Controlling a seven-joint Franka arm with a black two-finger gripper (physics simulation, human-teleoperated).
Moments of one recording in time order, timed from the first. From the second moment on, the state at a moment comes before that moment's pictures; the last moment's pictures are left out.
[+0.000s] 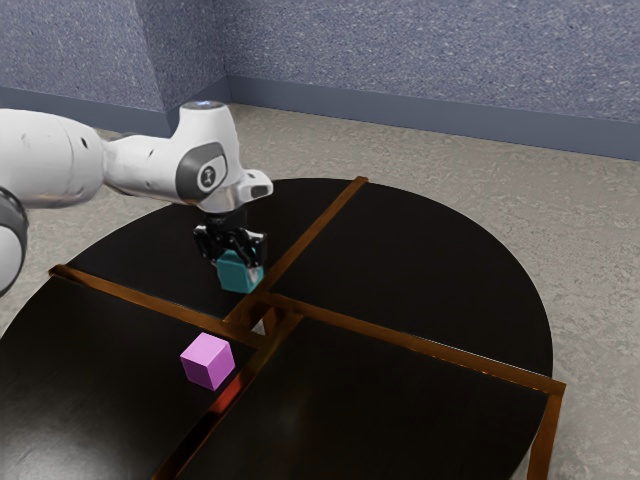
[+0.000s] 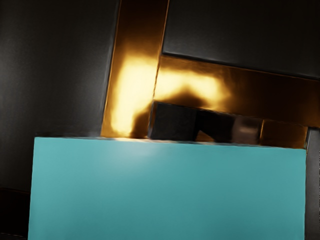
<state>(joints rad) -0.07 0.37 0.11 -1.77 -0.06 2.08 -0.08</state>
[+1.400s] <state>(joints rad) -0.11 0.04 0.13 -2.17 -0.03 2.09 0.06</state>
